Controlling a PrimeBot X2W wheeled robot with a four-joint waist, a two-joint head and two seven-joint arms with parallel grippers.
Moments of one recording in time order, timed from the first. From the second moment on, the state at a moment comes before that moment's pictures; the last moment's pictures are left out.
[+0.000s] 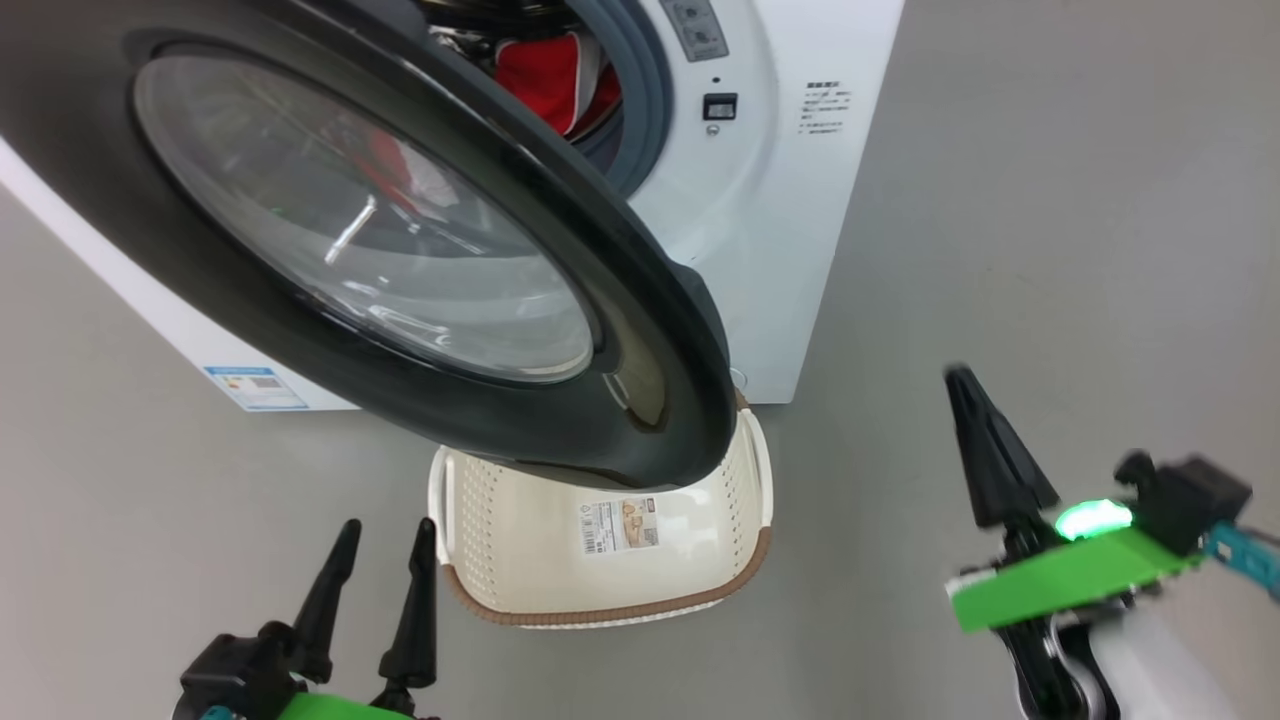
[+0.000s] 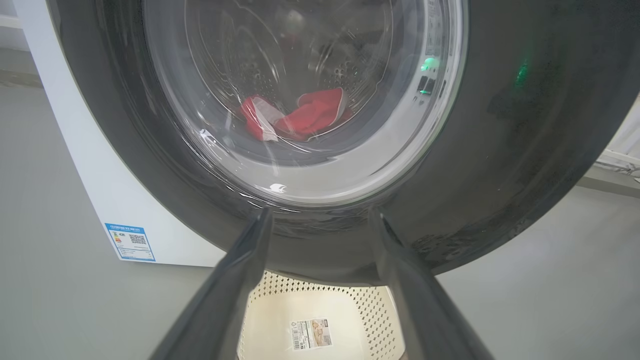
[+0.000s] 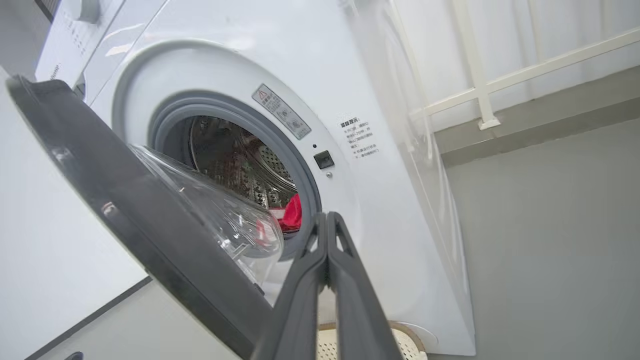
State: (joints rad) left arm -0.06 0.04 -0.07 0.21 -0.34 -0.10 -0.25; right arm -0.16 -0.12 0.16 0.16 0.66 0.12 -0.25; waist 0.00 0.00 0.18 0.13
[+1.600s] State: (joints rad) left arm -0.06 0.04 -0.19 0.17 -0.40 -0.08 -0.25; right arm -0.40 -0.26 0.49 0.17 1.69 0.12 0.38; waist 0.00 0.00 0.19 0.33
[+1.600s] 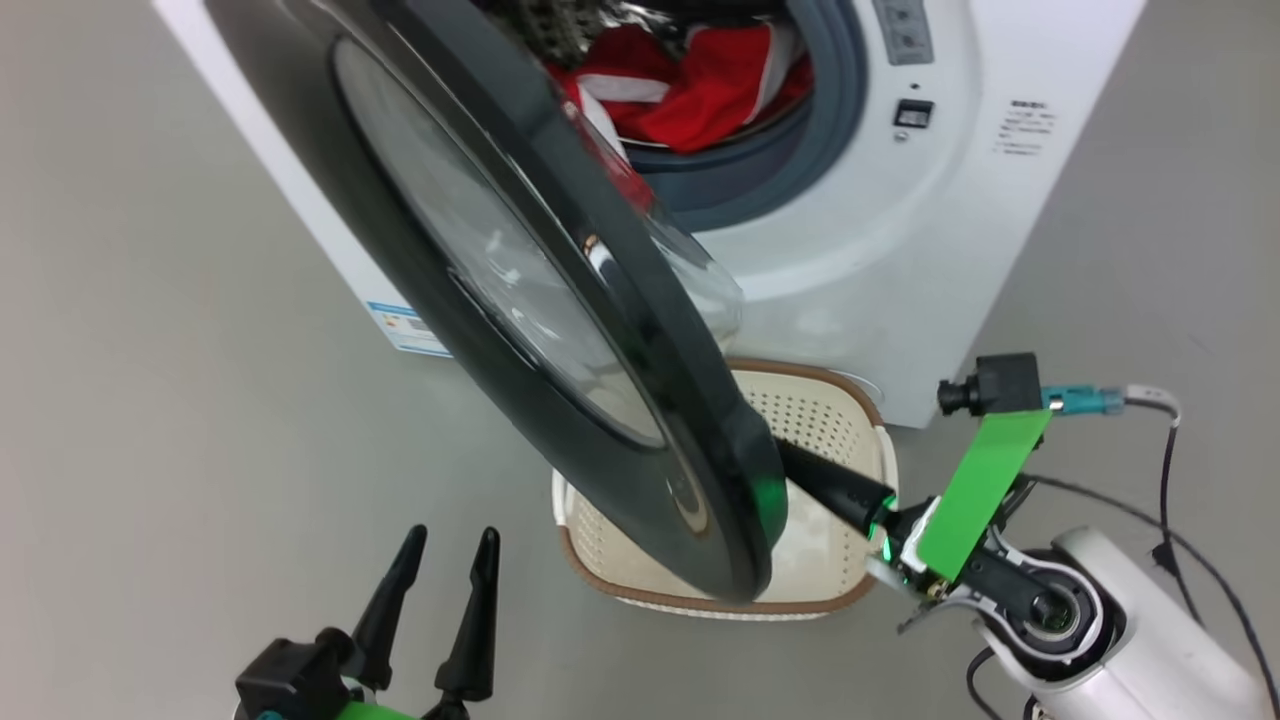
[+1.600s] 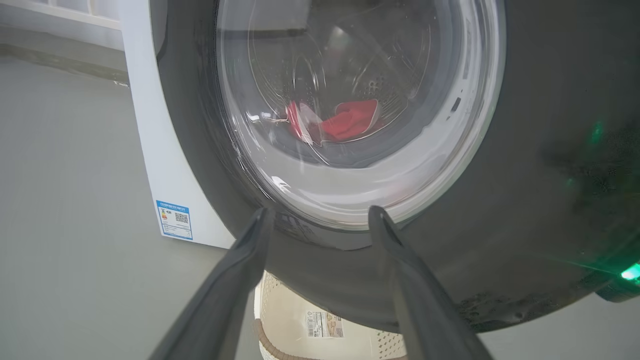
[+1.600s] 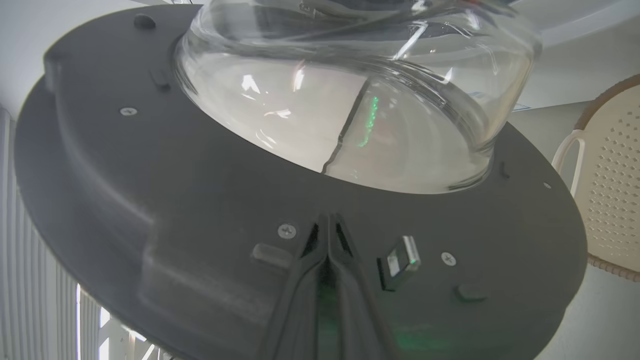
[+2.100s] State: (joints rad) left arm 0.00 0.04 -0.21 0.16 -0.40 -0.06 -0.25; right arm -0.33 -0.19 0.47 0.16 1.65 0.12 0.47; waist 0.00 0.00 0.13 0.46
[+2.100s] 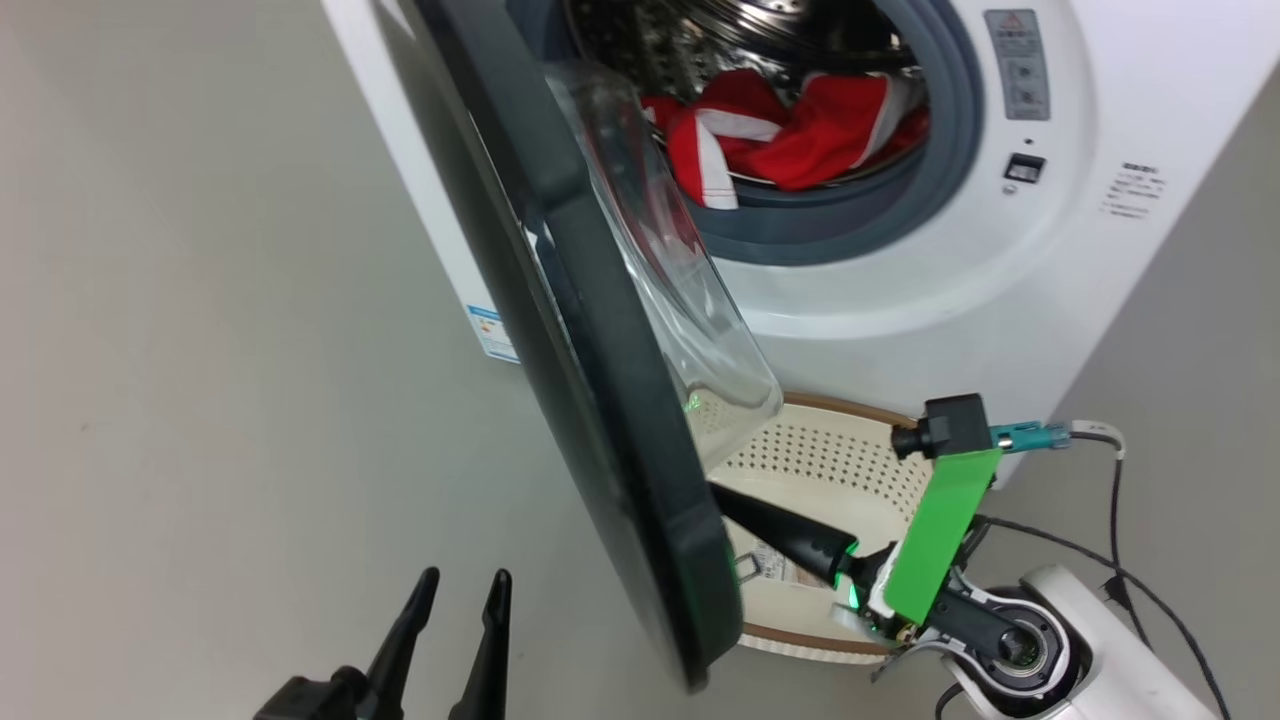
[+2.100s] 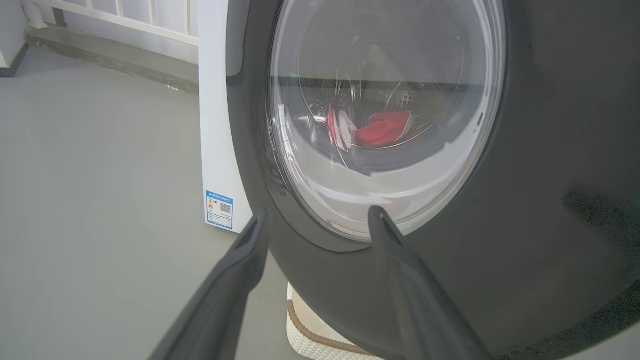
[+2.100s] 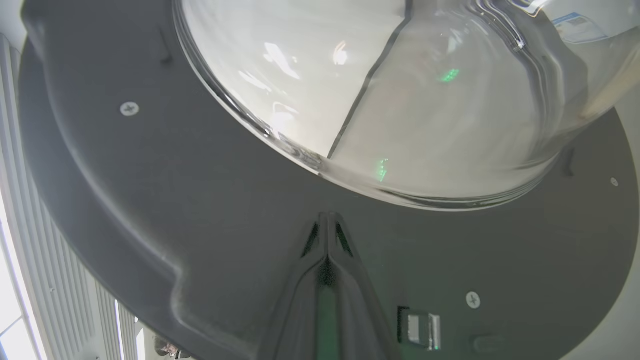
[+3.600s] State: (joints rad) left arm 0.04 0.04 -0.18 0.15 -0.39 -0.03 -0.25; right arm -0.30 -0.17 0.53 0.22 1.48 0.12 0.31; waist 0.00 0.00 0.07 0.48
